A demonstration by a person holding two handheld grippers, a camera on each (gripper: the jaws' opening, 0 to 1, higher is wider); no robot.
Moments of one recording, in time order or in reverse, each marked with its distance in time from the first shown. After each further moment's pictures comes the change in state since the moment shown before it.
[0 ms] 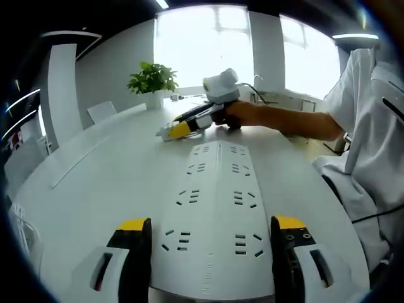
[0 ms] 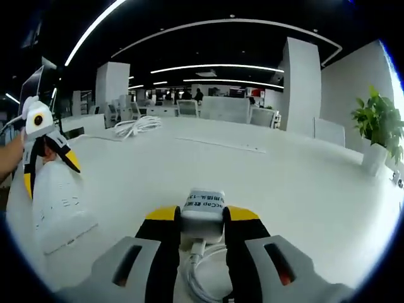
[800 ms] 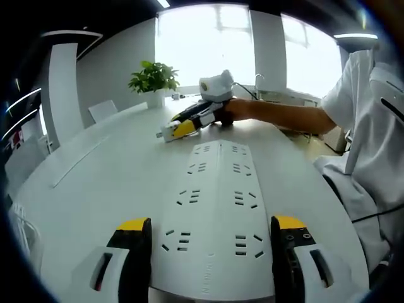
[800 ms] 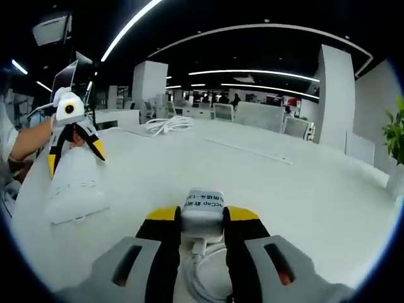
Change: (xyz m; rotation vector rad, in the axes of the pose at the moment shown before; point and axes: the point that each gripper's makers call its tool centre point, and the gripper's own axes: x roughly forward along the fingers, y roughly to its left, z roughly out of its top) left arm 0.000 0.000 -0.001 -0.004 0.008 0.009; right arm 0.002 0.010 -0.001 -0.079 -0.040 0.211
